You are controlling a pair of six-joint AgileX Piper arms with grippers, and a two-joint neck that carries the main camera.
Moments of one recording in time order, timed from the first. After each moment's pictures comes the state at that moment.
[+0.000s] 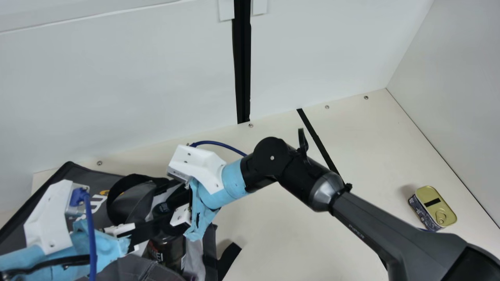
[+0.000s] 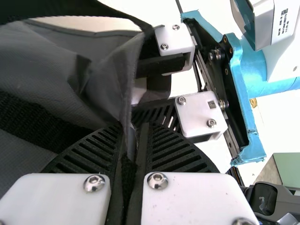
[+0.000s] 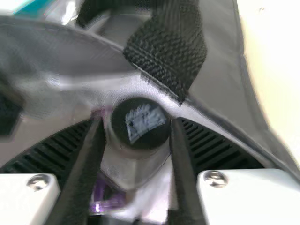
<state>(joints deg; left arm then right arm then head) -18.1 78.0 -66.7 -45.8 54.0 14.6 22.0 100.0 -79.5 53.7 53.4 -62.2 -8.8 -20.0</state>
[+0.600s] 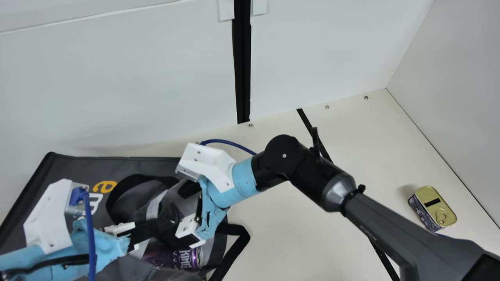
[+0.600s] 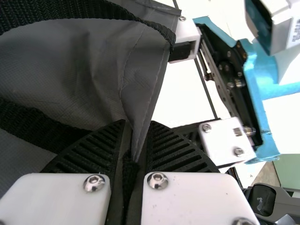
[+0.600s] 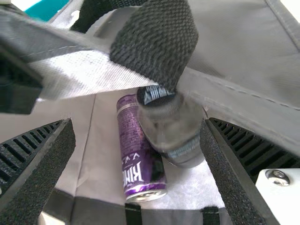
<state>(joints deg) -18.1 78.0 -66.7 -46.2 53.8 14.6 18.6 96.9 -77.7 56.0 55.5 -63.7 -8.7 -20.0</state>
